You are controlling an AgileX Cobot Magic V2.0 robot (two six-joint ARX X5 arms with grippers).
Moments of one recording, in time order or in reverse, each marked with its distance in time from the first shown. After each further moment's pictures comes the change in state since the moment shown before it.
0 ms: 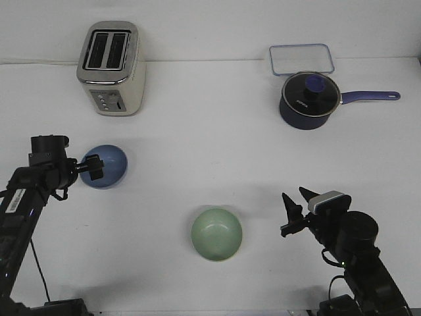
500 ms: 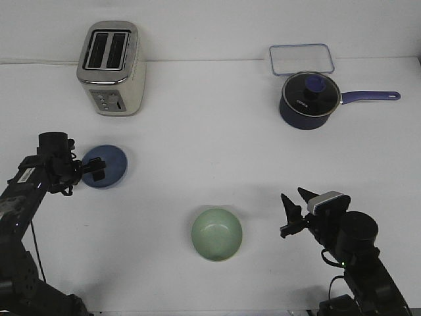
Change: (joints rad) left arm 0.070 0.253 0.024 0.056 0.105 0.026; right arm 0.000 0.000 0.000 -0.001 -0.009 0.000
